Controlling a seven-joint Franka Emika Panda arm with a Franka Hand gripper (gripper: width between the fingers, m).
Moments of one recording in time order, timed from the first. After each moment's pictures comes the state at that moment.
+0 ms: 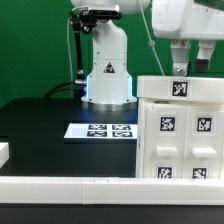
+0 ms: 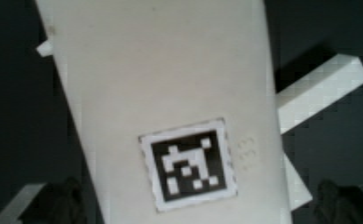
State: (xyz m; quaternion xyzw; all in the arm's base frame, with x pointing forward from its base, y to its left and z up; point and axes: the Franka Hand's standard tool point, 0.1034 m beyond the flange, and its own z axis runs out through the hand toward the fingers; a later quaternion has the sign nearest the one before) arm 0.625 0.111 0.172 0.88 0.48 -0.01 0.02
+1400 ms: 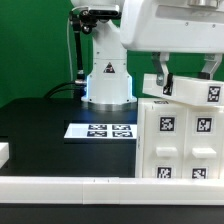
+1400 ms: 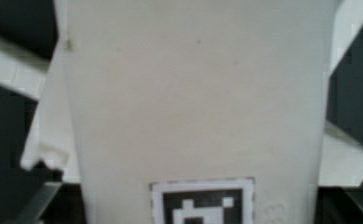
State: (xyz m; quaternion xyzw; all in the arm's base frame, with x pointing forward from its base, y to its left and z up) arm 0.623 0.103 0.158 0.99 0.12 0.00 0.02
